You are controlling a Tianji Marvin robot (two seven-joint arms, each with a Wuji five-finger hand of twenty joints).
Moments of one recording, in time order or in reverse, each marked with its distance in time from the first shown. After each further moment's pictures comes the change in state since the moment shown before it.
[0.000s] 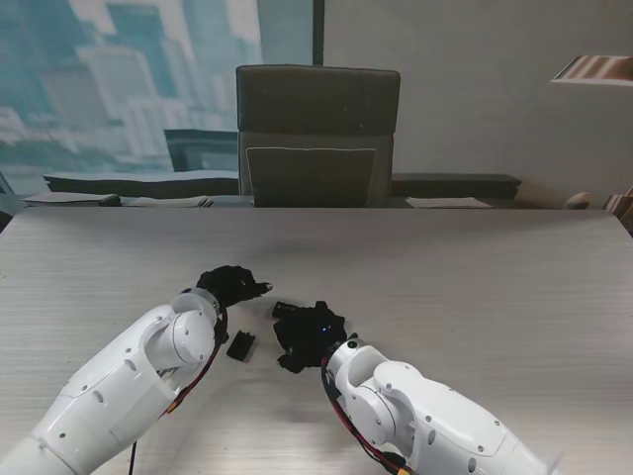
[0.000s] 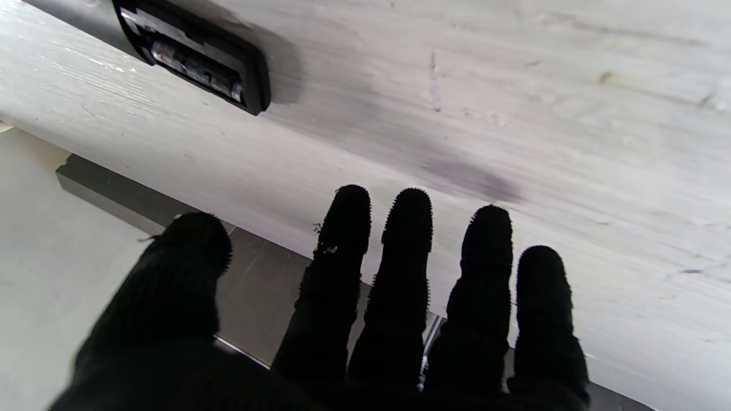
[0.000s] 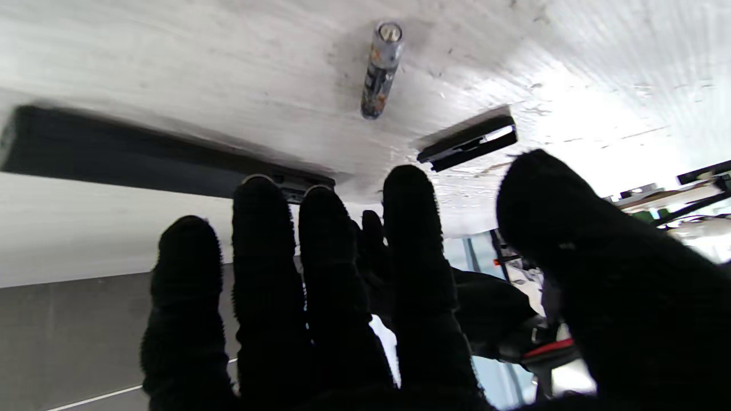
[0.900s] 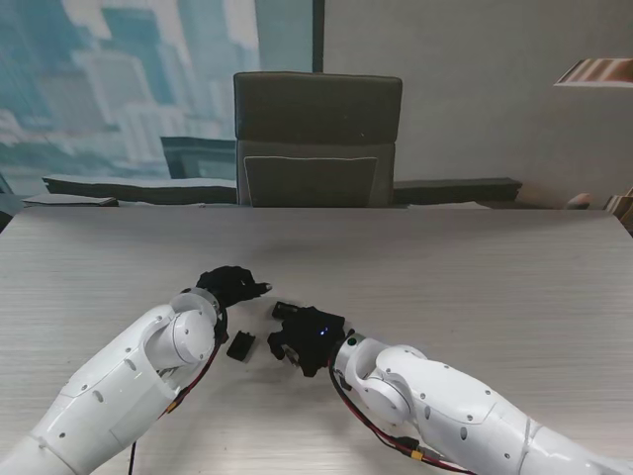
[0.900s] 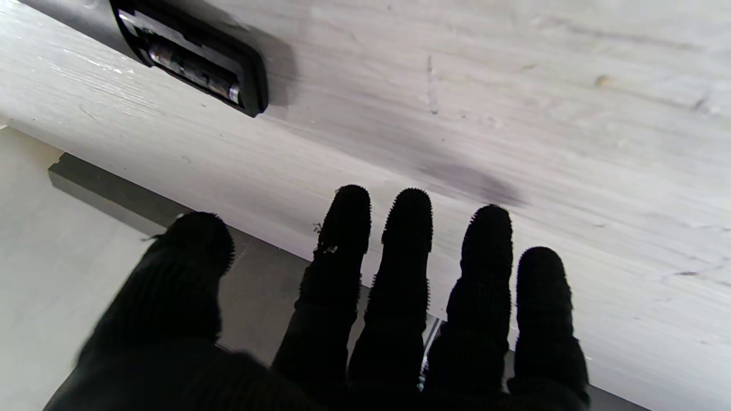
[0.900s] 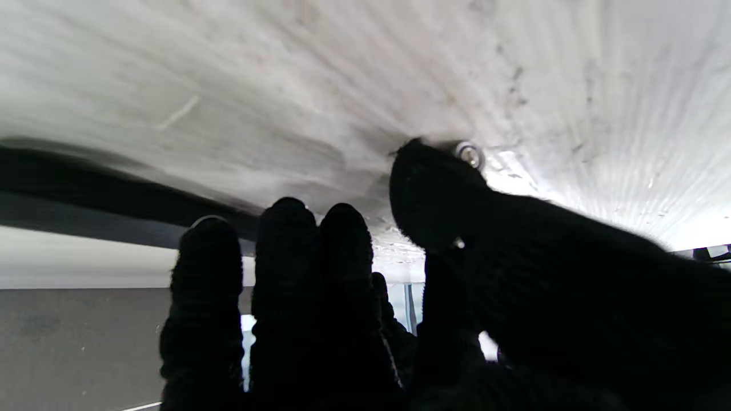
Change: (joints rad) left arm -0.001 0.000 -0.001 0.000 -0.001 0.004 -0.007; right arm 0.178 0.007 -0.168 0.224 -0.029 -0.215 -0.076; left_hand 0.009 0.000 -0.001 0.000 0.000 0.000 -0.001 -0.001 0.000 0.000 -0.001 0.000 0.000 0.000 0.000 0.000 -0.008 0.000 0.000 0.000; right_hand 0.296 -0.146 0.167 -0.093 -0.208 -0.240 0.070 0.032 -0.078 -0.080 0.196 0.087 0.002 -0.131 0.246 0.086 0.069 -0.136 0.110 0.051
